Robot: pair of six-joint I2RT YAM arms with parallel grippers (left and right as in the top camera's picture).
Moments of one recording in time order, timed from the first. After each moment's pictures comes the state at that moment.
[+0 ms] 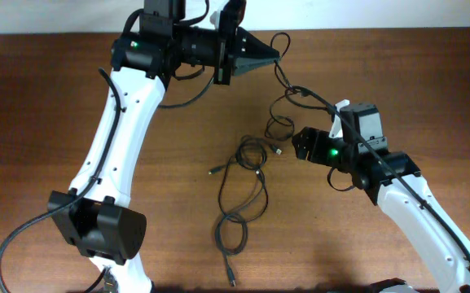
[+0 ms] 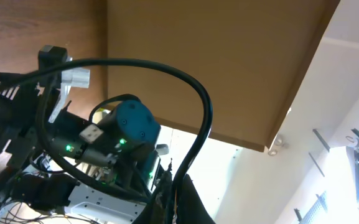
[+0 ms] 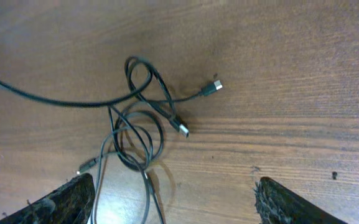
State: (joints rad) left arm -0.25 1.93 2.05 -0.71 1.35 -1.12; right arm 0.25 1.36 0.92 -0.44 -0.23 0.50
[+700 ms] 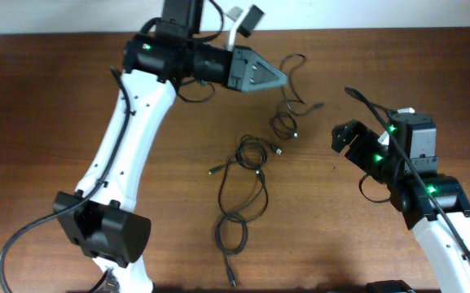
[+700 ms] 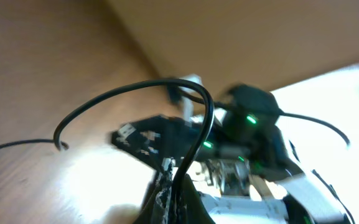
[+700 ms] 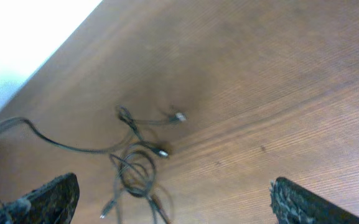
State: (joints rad) left arm -0.32 1.93 2.06 -0.97 1.28 -0.16; right arm 0.08 1.11 0.93 -0.61 -0.15 0.71
